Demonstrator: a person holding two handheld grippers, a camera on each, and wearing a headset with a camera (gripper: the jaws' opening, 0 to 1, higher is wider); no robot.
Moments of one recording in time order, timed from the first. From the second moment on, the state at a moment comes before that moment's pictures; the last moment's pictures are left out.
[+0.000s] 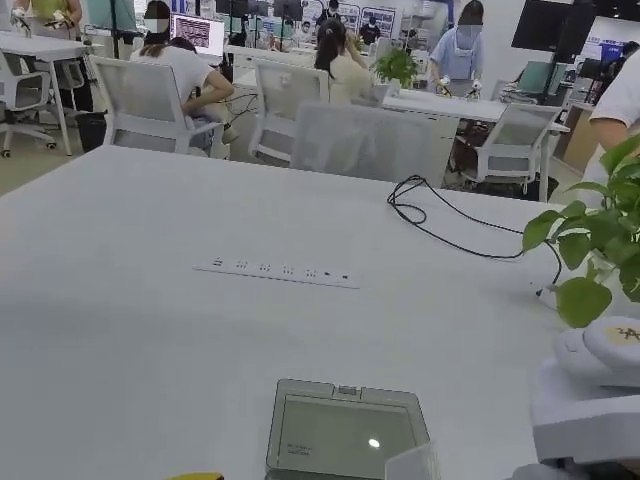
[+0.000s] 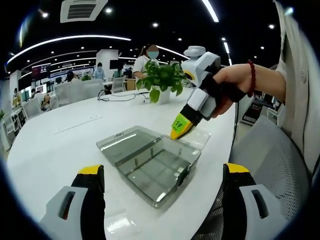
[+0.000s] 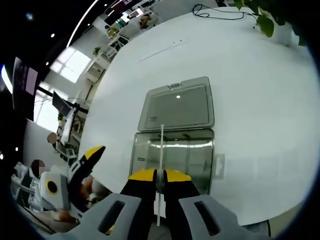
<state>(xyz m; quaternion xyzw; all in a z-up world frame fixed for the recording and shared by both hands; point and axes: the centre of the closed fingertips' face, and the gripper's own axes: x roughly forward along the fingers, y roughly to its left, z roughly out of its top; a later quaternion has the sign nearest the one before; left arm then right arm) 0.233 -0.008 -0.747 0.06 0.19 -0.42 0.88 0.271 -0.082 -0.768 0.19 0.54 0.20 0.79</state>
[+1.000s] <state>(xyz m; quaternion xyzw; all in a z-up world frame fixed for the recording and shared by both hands) 0.237 -0.008 -0.757 0.06 0.20 -0.43 0.88 0.280 -0.092 -0.808 0.20 0.61 0.17 0.75</state>
